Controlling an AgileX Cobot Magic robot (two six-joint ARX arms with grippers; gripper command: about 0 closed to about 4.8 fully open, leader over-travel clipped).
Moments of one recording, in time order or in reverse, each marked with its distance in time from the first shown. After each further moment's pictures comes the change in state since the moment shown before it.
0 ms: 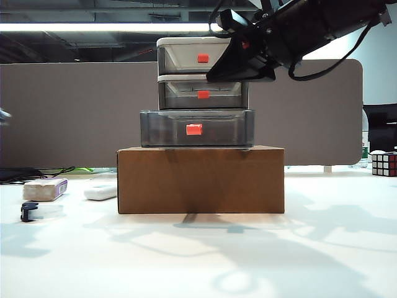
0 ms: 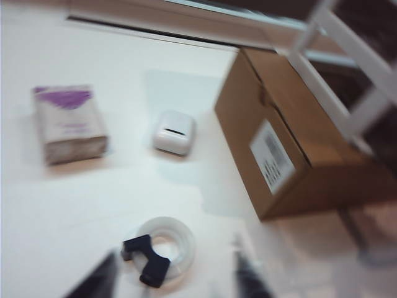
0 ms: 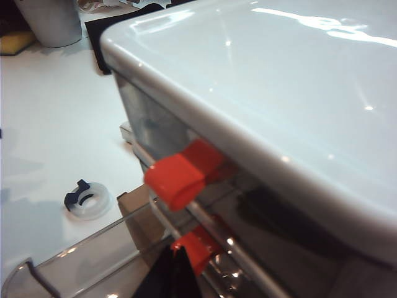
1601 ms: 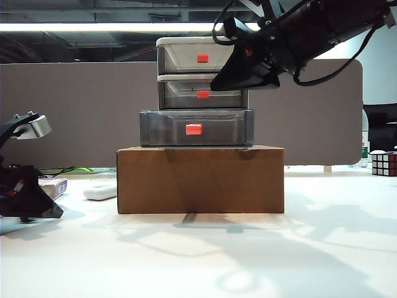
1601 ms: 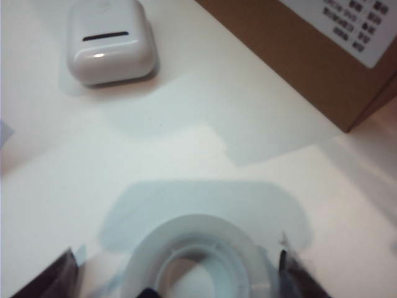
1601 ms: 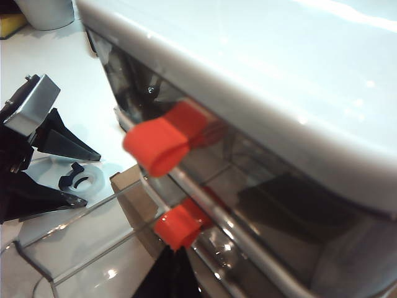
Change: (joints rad) left arm -0.006 0.879 0.219 0.295 0.137 0.521; right arm -0.008 0.000 0.000 -0.052 0.005 -0.005
